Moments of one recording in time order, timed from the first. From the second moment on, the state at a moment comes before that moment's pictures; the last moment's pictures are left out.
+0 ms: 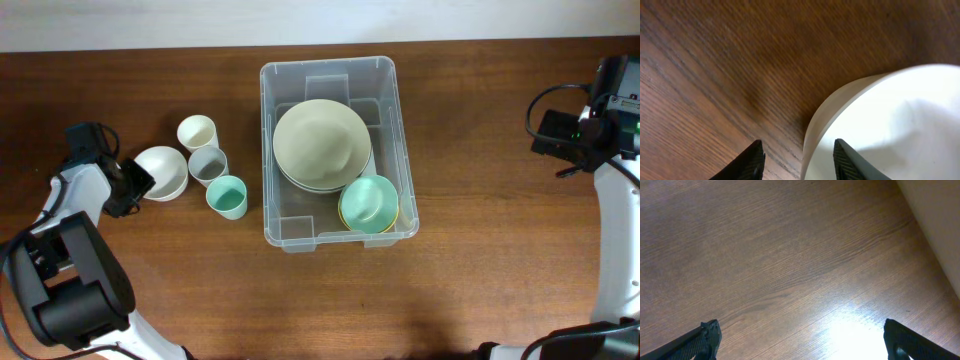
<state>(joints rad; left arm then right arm) 0.38 1.92 1.24 -0.58 0.03 -0.45 -0.29 1.54 1.55 -1.04 0.27 0.10</state>
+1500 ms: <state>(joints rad) 0.06 1.30 1.26 -0.55 0.13 -0.28 -0.29 1.54 1.55 -1.04 0.27 0.10</state>
